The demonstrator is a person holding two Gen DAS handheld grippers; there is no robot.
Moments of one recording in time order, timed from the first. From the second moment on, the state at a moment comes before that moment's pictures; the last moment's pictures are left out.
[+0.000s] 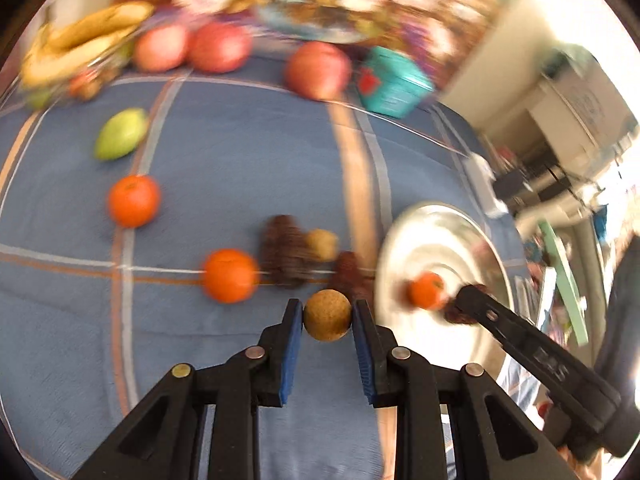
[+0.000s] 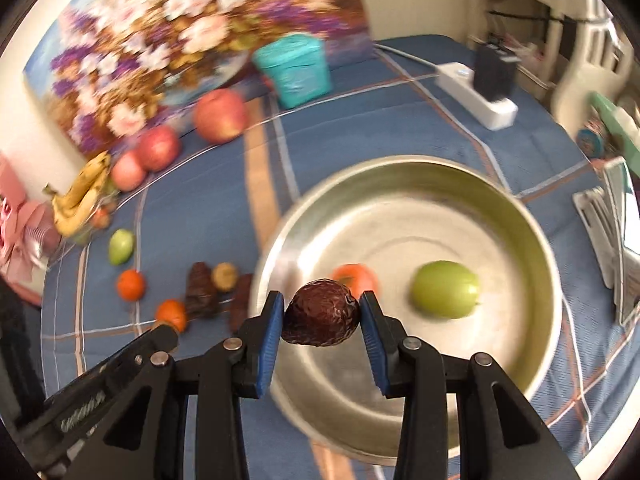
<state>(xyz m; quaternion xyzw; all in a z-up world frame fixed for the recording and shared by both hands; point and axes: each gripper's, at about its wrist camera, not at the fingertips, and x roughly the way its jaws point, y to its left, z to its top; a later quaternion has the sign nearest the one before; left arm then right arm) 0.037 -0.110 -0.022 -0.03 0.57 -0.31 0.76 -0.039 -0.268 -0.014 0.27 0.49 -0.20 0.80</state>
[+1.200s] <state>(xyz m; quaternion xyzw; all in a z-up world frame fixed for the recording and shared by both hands) 0.055 -0.082 -0.036 -0.02 0.58 -0.17 0.80 -0.040 -0.272 -0.021 0.25 0.50 -0.21 0.80</state>
